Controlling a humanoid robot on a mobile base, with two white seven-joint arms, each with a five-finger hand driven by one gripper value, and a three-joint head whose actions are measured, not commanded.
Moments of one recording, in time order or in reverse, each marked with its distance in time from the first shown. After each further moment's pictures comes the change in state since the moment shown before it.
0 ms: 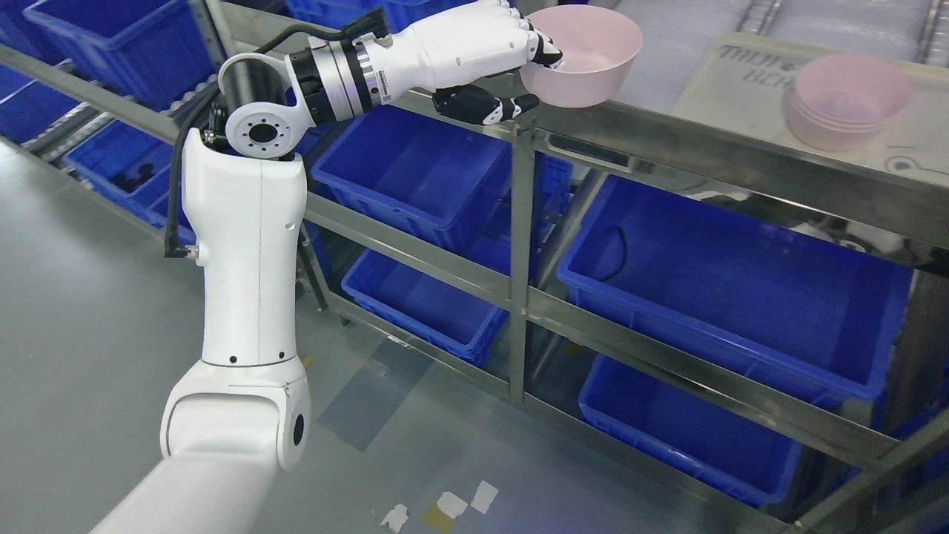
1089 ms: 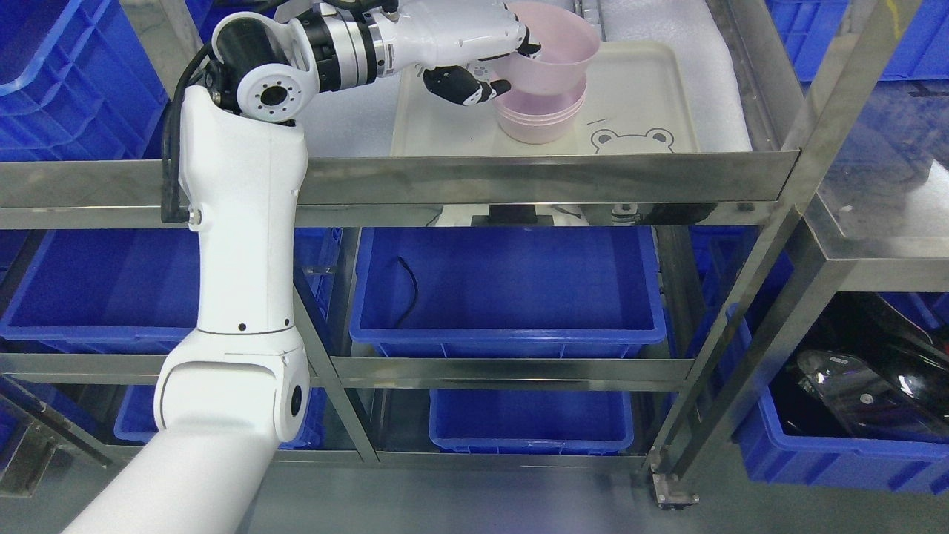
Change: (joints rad) left arm -0.089 0.000 -0.003 0.088 -0.274 0.000 -0.008; right arm 0.000 0.000 0.000 0.000 0.000 0.000 0.001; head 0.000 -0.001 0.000
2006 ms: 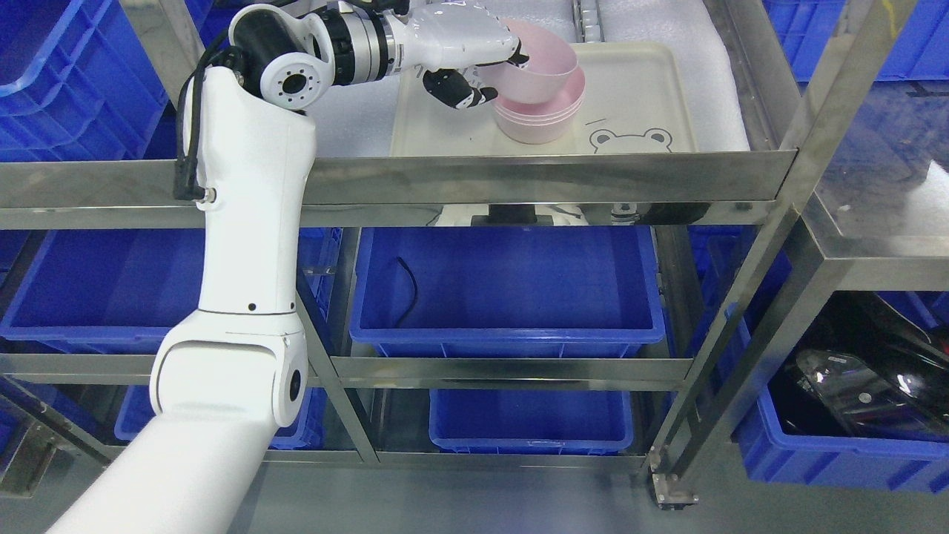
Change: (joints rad) left arm -0.057 0.000 -0.028 0.137 -0.133 0.000 0.047; right arm 0.000 0.000 0.000 0.000 0.000 0.000 0.000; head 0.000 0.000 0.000
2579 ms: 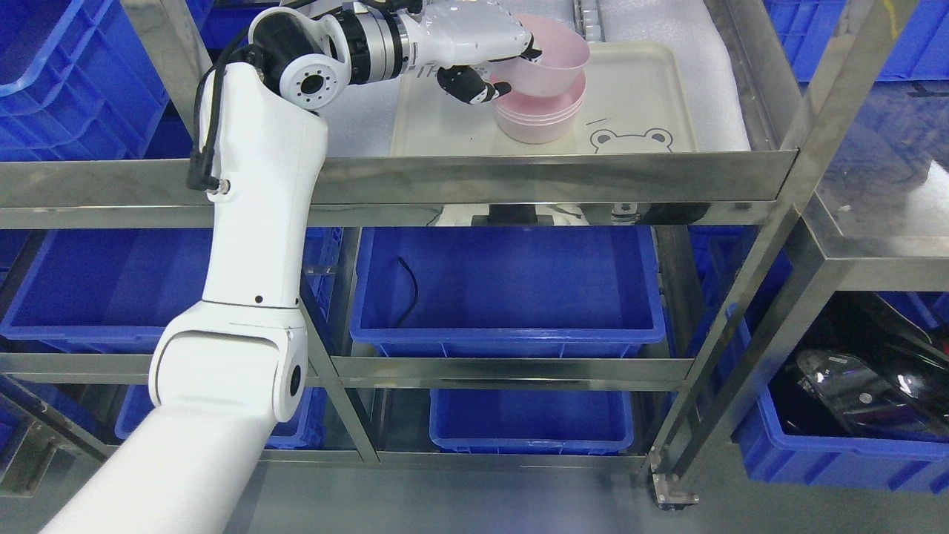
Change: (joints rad) left arm -0.022 0.000 -0.049 0.077 -0.026 0.000 0.127; right arm 0.000 0.000 0.000 0.000 0.000 0.000 0.000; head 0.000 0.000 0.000
